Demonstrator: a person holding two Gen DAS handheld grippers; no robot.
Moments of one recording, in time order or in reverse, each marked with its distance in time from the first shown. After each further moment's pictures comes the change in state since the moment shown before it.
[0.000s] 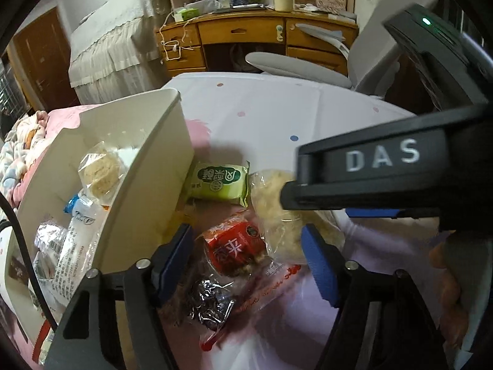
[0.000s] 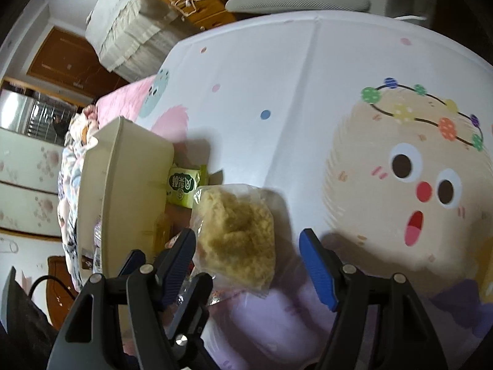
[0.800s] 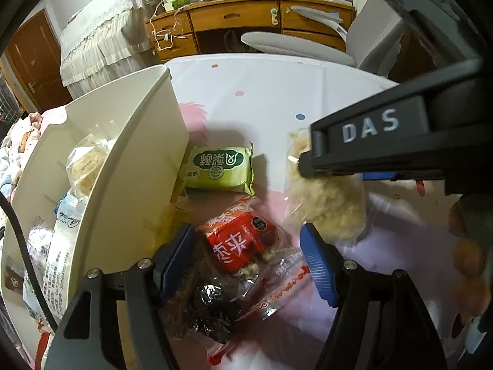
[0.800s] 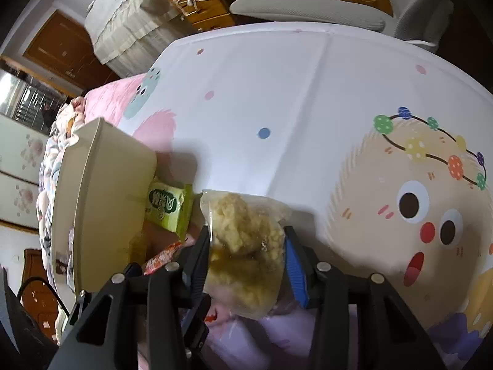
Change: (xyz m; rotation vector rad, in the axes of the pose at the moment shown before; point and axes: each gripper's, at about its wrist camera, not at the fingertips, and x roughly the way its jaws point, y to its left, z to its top) left arm 0.026 0.007 -0.001 0.039 0.074 -0.002; right arm 0.012 0.007 0.010 -0.058 -0.054 -0.103
